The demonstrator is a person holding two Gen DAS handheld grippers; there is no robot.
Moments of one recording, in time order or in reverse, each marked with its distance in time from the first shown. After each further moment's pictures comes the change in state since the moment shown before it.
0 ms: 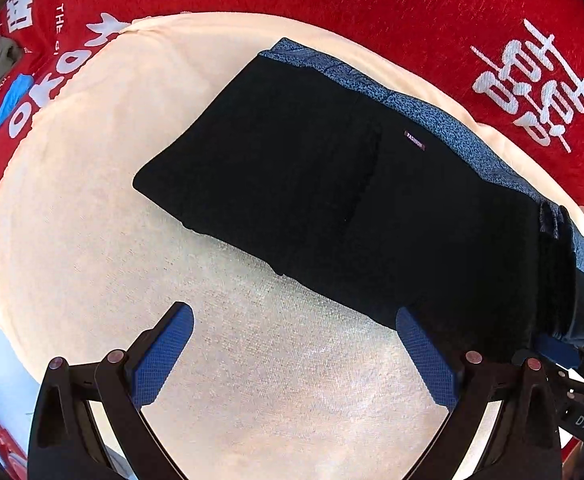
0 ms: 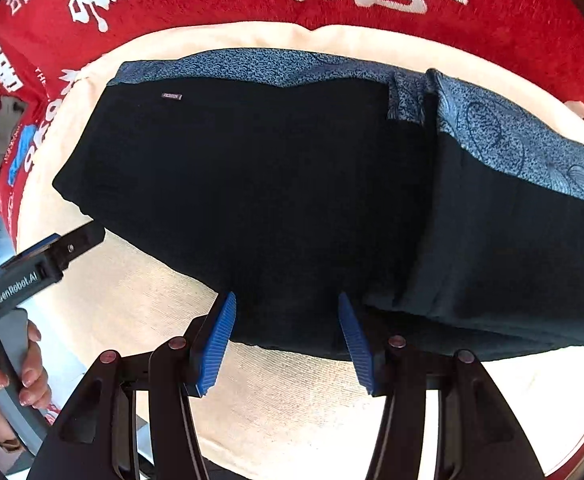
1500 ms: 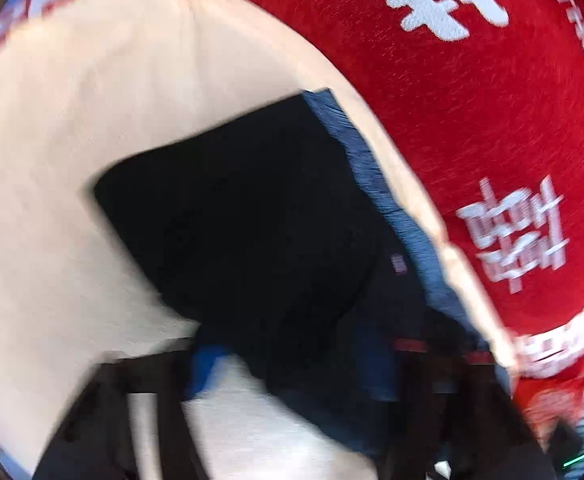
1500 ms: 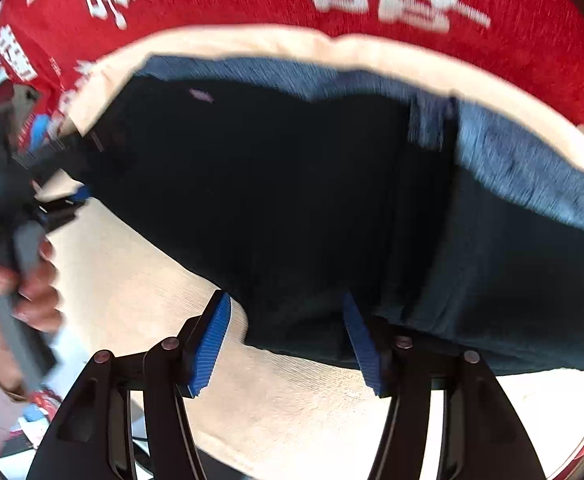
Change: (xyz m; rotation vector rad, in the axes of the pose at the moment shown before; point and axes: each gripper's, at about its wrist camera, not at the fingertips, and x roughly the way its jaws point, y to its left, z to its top) left arm 0.023 0.030 0.049 -0.313 -0.071 -0.270; right arm -0.013 0.011 0.017 -0.024 -0.009 0.048
